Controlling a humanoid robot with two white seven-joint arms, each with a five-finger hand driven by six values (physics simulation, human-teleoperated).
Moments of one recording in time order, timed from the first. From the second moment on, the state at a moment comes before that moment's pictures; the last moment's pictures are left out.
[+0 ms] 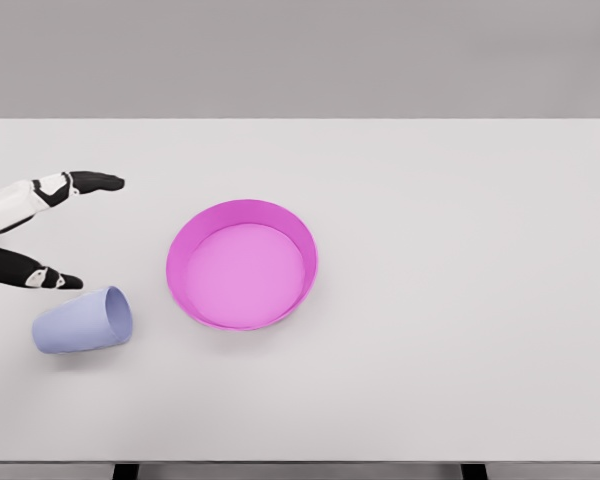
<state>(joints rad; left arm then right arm) -0.03 1.14 -0.20 -1.77 0.31 -0.61 -0.37 0.02 0.00 0.24 0.05 -0.08 -0.07 -0.09</state>
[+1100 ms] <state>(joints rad) 0.17 1.08 -0.13 -1.77 0.25 -0.61 -0.44 0.02 0.00 0.24 0.05 -0.08 -0.07 -0.09</state>
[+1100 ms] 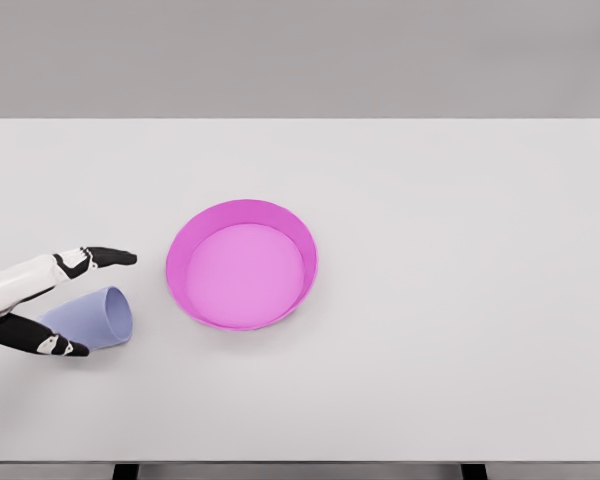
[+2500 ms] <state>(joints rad) 0.26 1.06 -0.09 -1.76 0.29 -0.55 -0.41 0.02 0.00 0.24 0.05 -0.08 -0.07 -0.09</state>
